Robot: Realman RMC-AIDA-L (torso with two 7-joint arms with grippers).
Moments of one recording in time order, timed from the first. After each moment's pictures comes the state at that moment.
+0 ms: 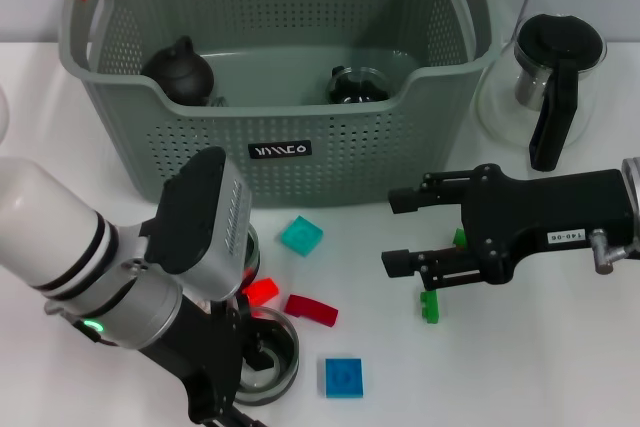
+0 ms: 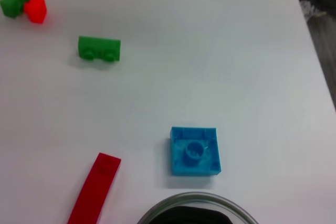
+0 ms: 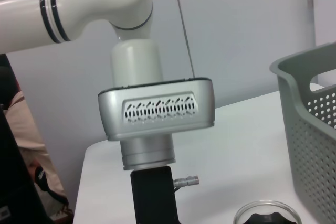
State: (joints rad) left arm -0.46 -2.18 1.39 1.18 2.48 1.61 -1.70; right arm 0.51 2.09 -1.05 -0.94 -1.85 -1.67 1.58
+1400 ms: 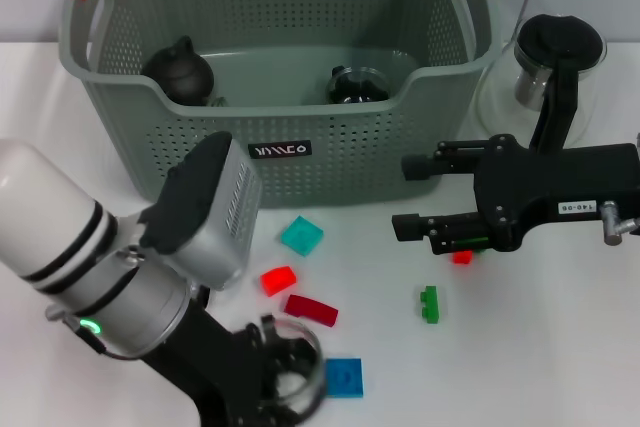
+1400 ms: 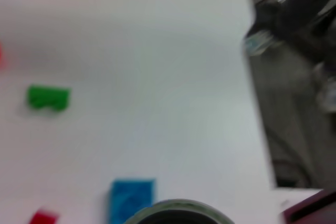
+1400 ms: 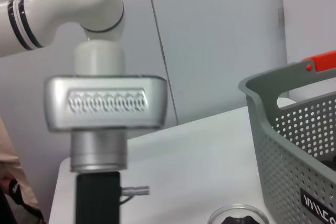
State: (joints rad) left arm -0.47 -2.18 1.38 1.25 2.38 1.77 -1.77; right arm 0.53 2.09 -1.00 -0.94 -1.85 -1.65 1.58
